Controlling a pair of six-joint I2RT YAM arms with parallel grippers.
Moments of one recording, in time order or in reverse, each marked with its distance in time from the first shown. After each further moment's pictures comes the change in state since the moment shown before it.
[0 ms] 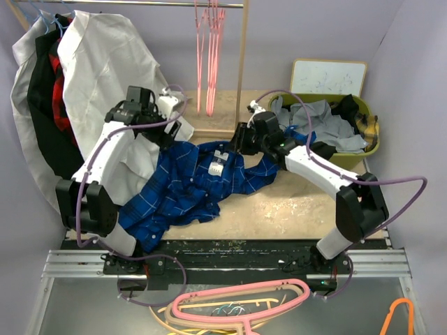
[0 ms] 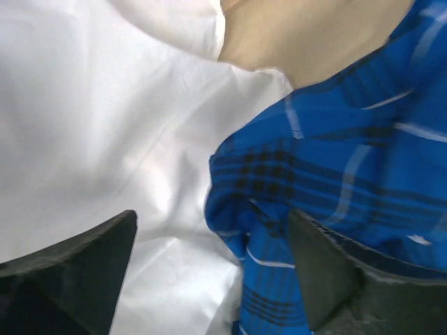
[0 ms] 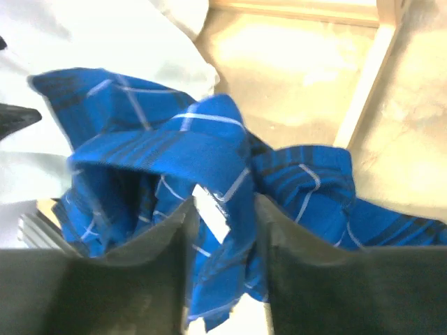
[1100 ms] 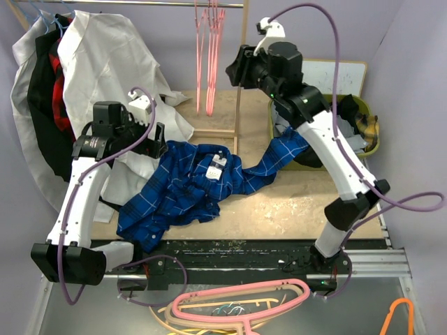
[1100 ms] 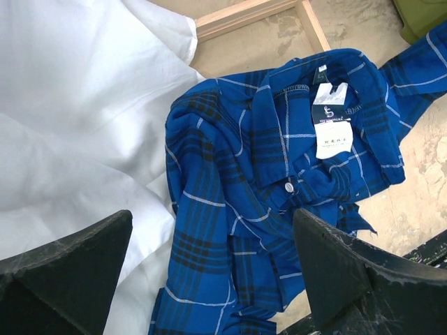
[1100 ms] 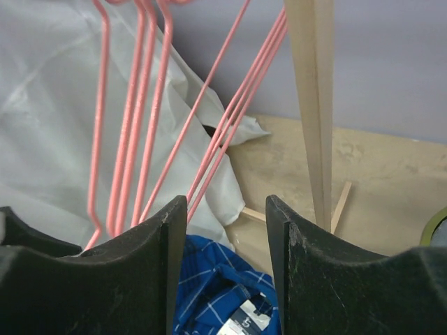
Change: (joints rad) left arm 0.084 -0.387 -0.118 -0.037 0.151 -0.288; right arm -0.001 0.089 0.932 -0.350 0.250 -0.299
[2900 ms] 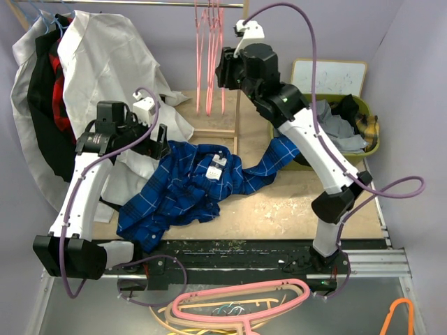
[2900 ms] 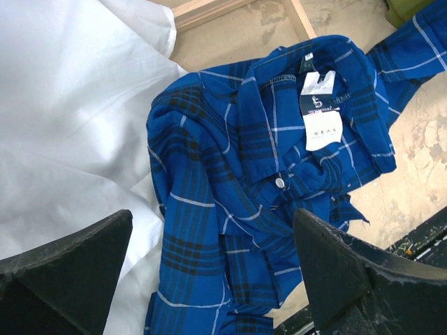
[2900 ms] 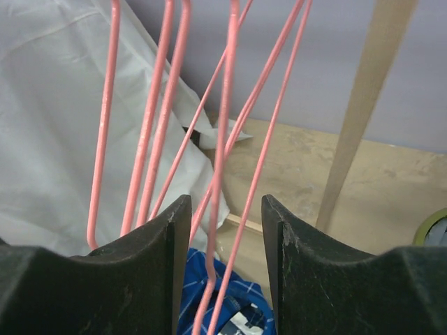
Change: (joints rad) left arm 0.002 0.040 0.000 -0.001 0.056 0.027; right arm 0.089 0.138 0.135 -0.048 0.143 -0.067
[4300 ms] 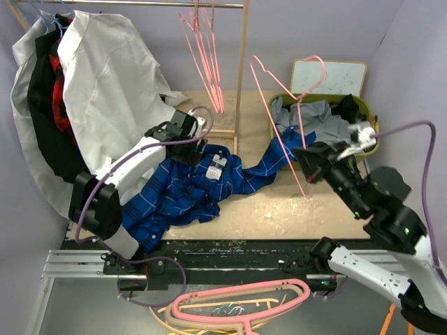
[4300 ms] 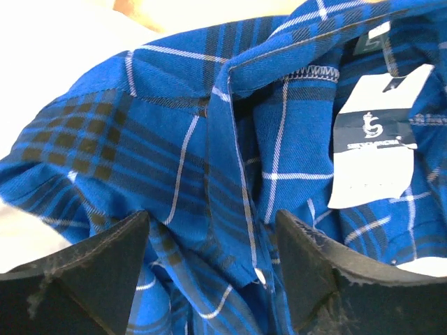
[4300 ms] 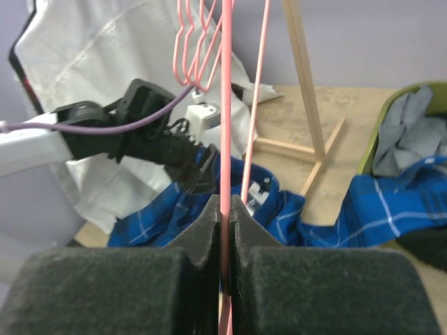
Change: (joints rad) left arm -0.414 0.344 -0.024 0.122 -0.505 -0.237; right arm 0.103 -1.122 -1.014 0.058 0.003 0.070
